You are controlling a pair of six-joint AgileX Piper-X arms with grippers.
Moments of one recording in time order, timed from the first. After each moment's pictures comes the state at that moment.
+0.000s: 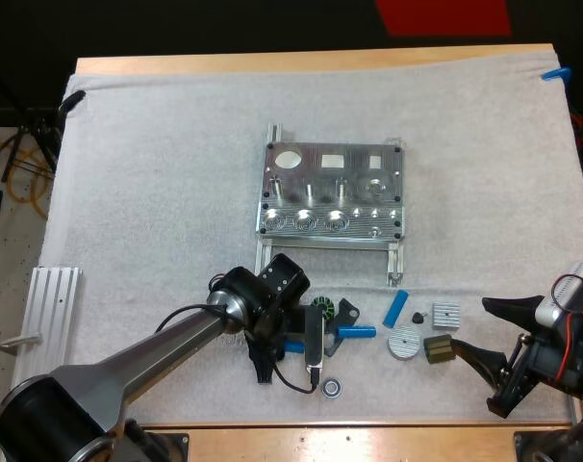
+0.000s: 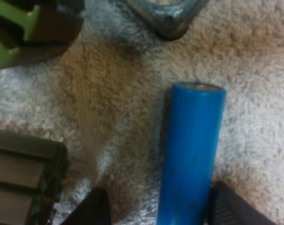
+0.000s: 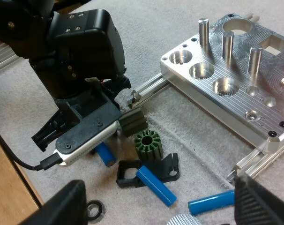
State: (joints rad) left arm -0.72 1.51 -0.74 0.83 0.03 -0.94; right arm 0.55 0.44 -0.79 0.98 -0.33 -1.93
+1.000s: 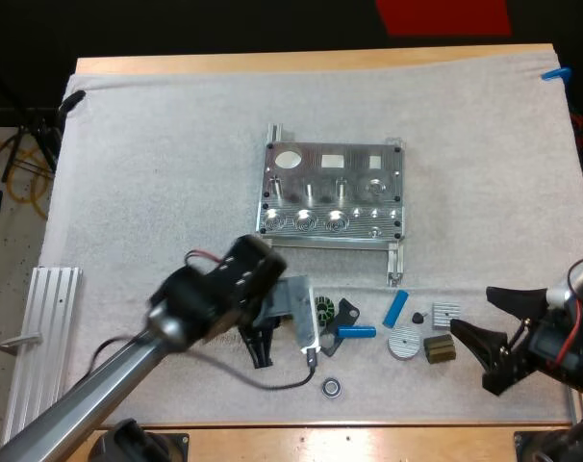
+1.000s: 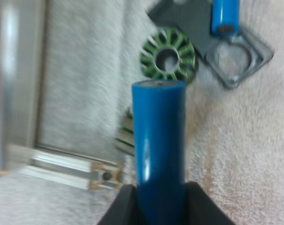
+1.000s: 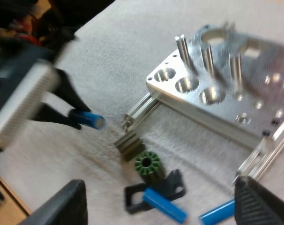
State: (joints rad) left arm -0.72 1.14 -0.89 1.03 0.02 -1.06; right arm 0.55 0.46 -0.79 0.92 -0.27 -1.71
